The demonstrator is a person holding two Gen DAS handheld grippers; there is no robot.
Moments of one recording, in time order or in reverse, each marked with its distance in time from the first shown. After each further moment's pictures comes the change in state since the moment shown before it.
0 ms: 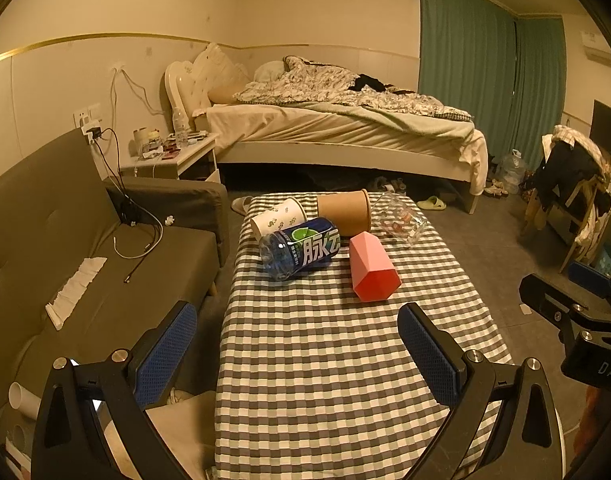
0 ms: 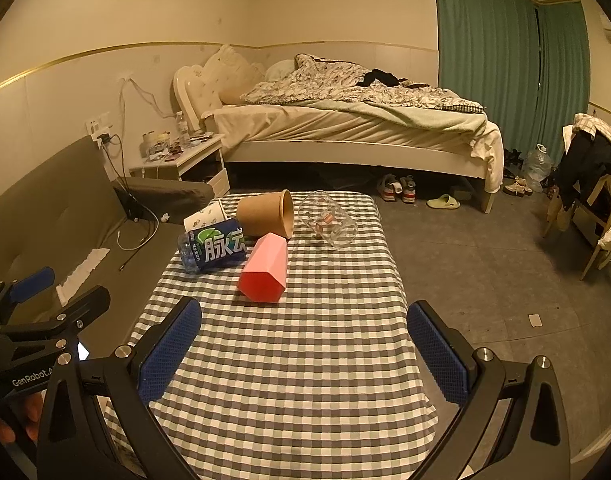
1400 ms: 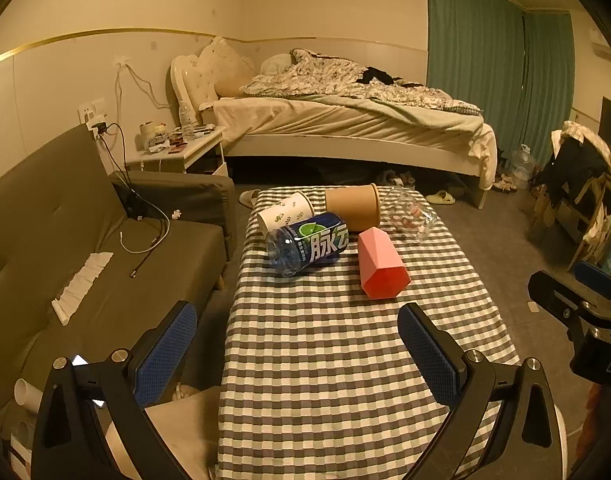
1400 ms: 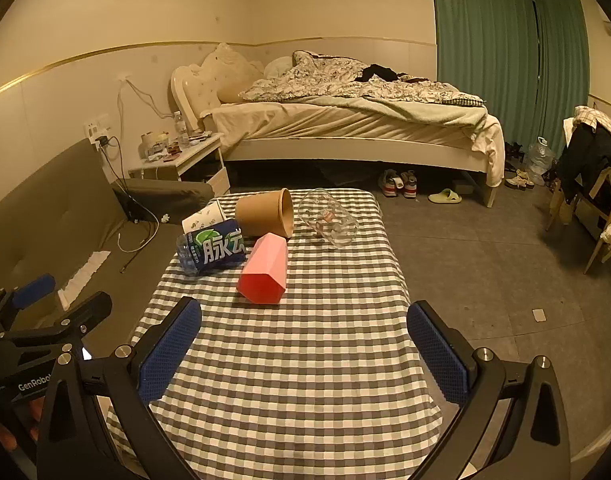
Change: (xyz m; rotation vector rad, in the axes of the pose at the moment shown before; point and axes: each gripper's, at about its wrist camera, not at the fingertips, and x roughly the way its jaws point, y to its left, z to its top) left arm 0.008 0.001 0.006 -0.015 0.036 0.031; right arm 0.008 -0.003 0.004 0.020 0.013 0.007
